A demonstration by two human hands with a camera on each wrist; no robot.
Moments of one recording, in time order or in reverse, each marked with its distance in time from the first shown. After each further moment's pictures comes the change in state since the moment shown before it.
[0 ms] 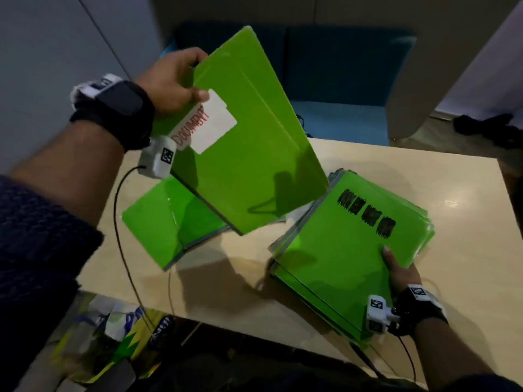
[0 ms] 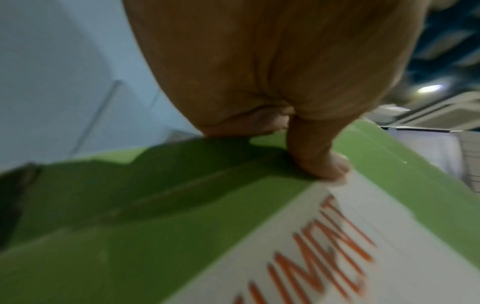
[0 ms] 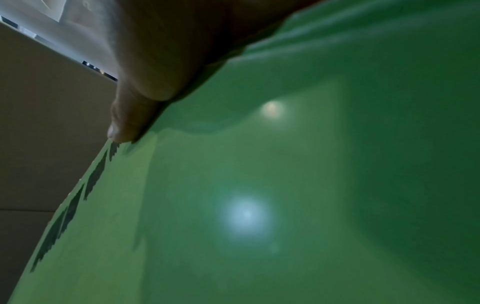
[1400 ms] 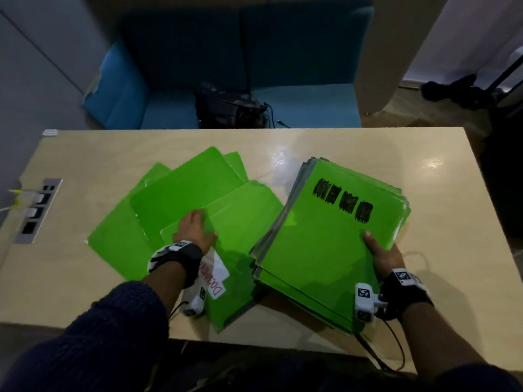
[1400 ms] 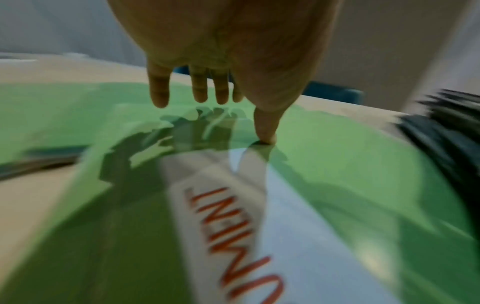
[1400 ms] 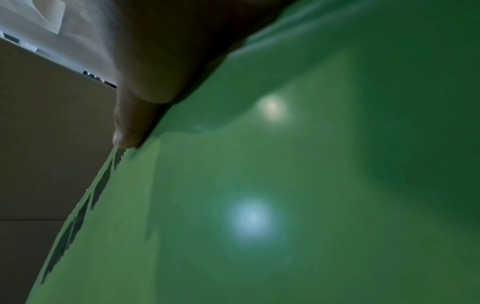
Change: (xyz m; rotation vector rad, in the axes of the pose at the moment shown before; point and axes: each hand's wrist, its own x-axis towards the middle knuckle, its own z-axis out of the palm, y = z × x) left_hand -0.078 -0.134 0.260 0.330 -0.235 -0.521; right_hand 0.011 -0.004 -0.005 -0.004 0.034 -0.023
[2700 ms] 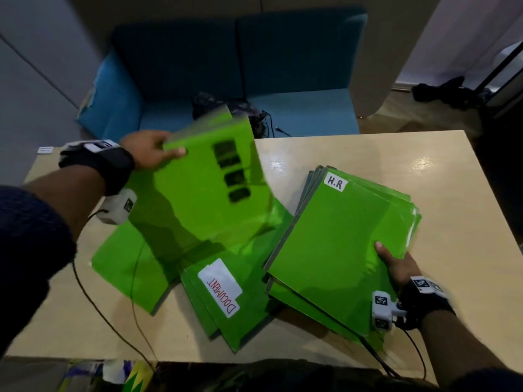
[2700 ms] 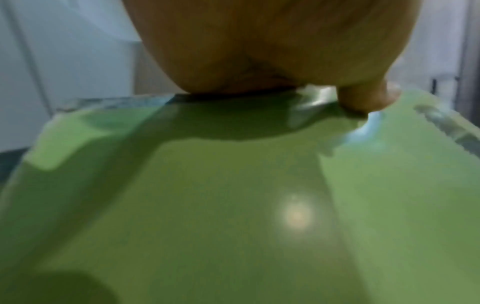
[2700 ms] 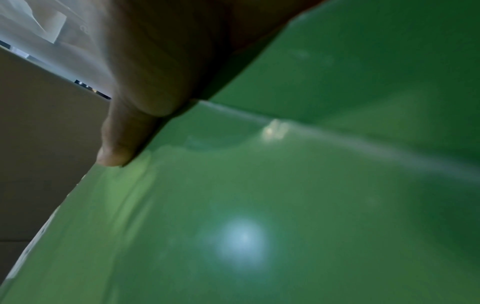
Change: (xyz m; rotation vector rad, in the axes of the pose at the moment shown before) left_hand 0.100 0.016 -0.235 0.223 0.047 0.434; right_hand 0.005 0.005 0.002 -0.035 0.008 -0.004
